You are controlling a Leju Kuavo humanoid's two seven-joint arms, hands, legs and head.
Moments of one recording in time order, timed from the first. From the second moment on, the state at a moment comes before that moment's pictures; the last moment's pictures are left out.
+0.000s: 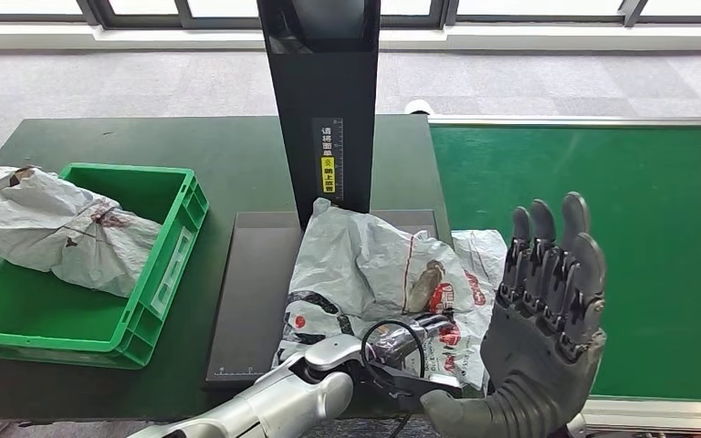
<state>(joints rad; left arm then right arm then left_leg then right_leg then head) -0.59 -0.35 -0.90 -0.63 -0.82 -0.04 -0.04 -0.09 -0.11 0.67 -2.08 -0.09 -0.33 -0.63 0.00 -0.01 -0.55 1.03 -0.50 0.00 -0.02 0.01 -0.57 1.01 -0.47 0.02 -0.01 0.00</state>
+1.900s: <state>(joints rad) -0.38 -0.05 -0.33 -1.62 -1.21 0.60 -0.14 -0.12 -0.16 0.69 -2.04 -0.10 -0.43 -0.66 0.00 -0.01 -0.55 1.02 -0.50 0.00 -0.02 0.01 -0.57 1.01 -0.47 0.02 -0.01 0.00</state>
